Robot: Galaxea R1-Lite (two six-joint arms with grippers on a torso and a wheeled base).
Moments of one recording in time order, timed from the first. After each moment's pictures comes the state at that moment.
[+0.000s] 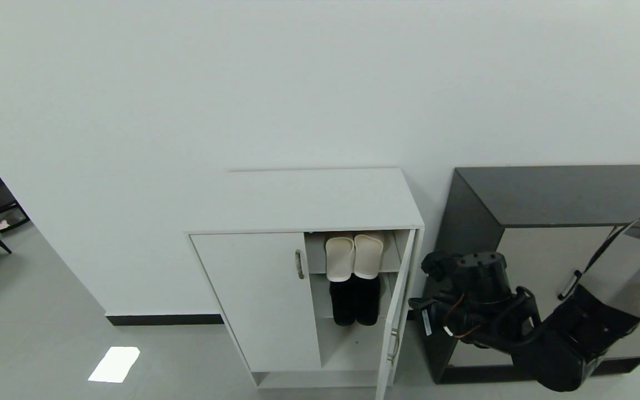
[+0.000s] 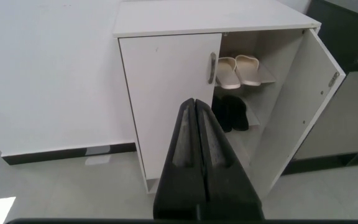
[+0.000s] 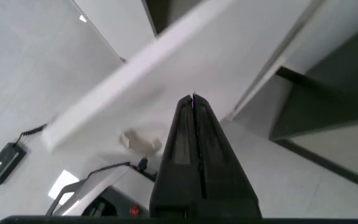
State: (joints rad) left arm 0.00 0.00 0.00 0.01 -0.08 0.01; right arm 0.57 2.12 -0.73 -0.88 0.02 0.07
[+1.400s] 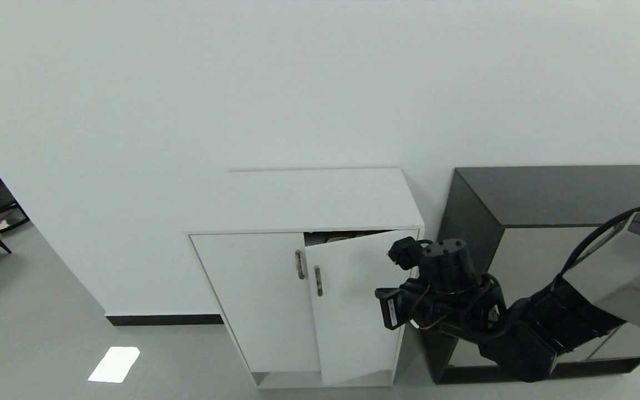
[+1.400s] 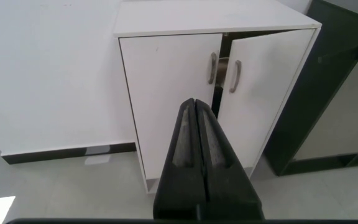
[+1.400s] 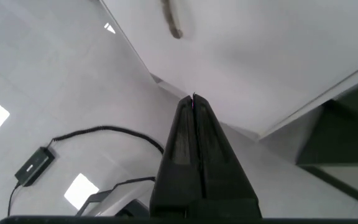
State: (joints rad) left arm 0.00 0.00 0.00 0.01 -0.08 0.01; right arm 0.69 2.10 -0.89 -0.77 0.01 0.14
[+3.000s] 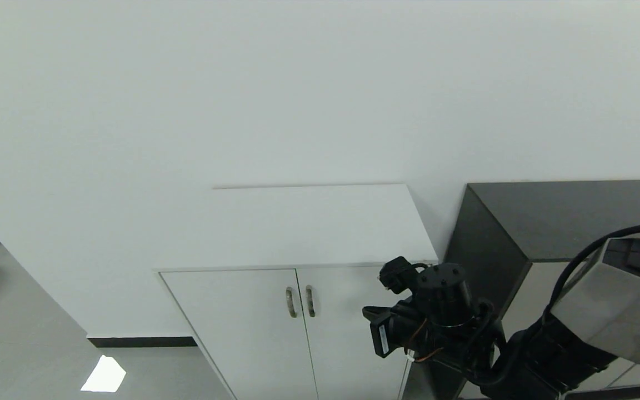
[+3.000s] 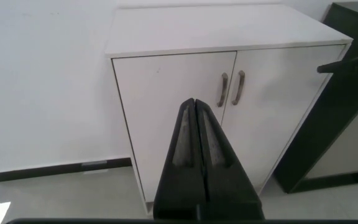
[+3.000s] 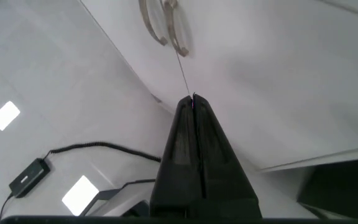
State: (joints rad) left arm 0.00 0.00 0.00 0.01 -0.08 0.00; right arm 0.78 2.13 -0.77 -0.96 0.01 0.15
